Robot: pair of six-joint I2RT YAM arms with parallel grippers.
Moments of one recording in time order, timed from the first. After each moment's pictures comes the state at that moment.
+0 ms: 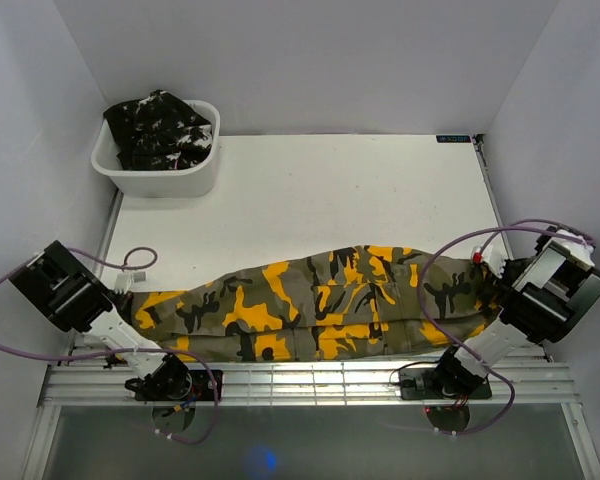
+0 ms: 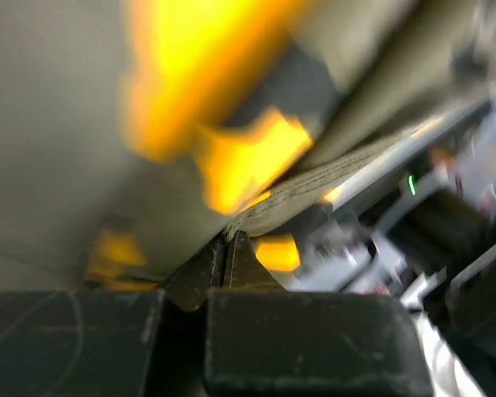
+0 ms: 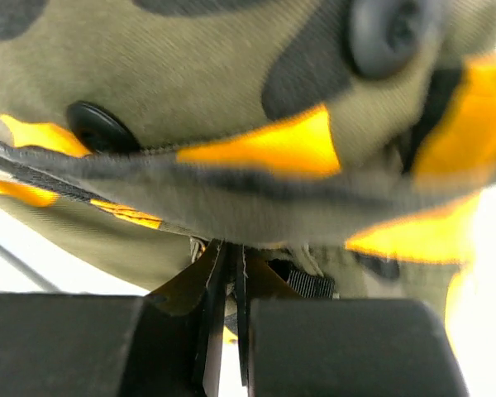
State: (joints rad) left arm 0.88 1.87 1.03 -1.26 0.20 1.25; right arm -0.73 1.67 1.04 -1.03 -0.25 -1.88
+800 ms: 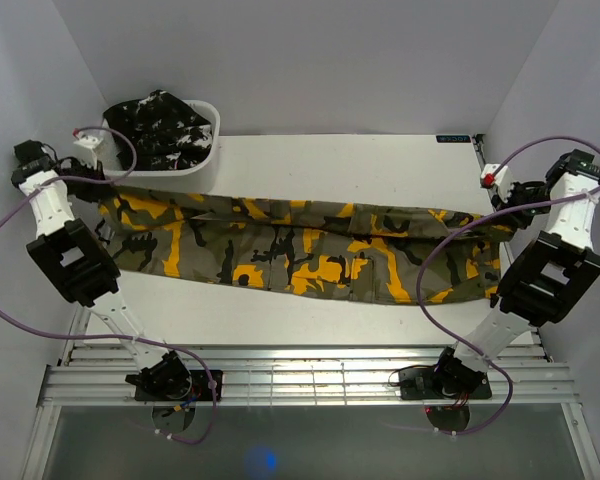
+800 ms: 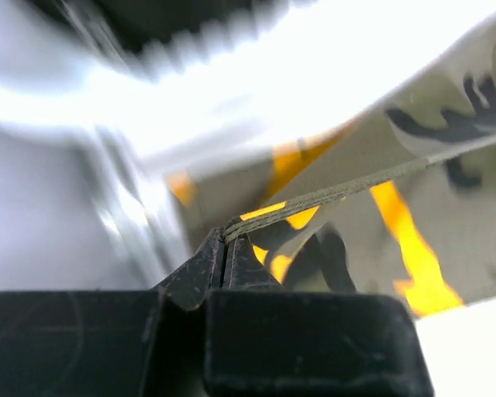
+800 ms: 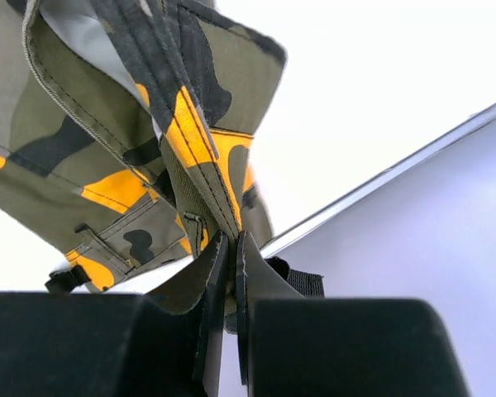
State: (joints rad) left arm 0.62 2.06 1.86 -0.92 0.67 0.87; right arm -0.53 1.78 1.60 -1.20 -0.56 -1.63
